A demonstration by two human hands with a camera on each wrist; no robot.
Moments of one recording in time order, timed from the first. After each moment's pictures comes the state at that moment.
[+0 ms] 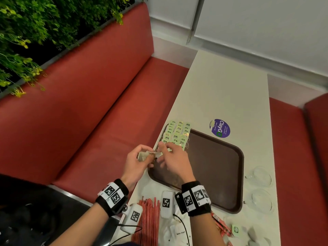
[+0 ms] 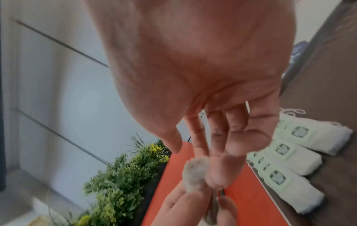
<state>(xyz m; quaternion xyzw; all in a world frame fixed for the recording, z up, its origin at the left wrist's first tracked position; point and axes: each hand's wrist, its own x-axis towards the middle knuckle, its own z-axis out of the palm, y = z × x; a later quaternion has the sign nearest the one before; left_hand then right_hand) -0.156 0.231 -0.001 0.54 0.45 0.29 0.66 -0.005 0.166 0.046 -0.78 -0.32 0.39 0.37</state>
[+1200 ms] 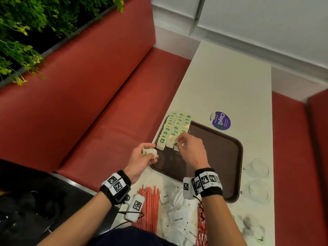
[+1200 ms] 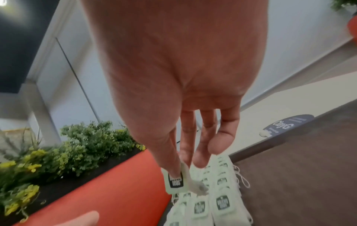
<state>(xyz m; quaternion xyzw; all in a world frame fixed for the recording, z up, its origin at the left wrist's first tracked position) -0.151 0.216 -0.015 0.44 0.48 0.22 0.73 0.060 0.144 0.011 -0.84 -0.45 0.23 0.22</state>
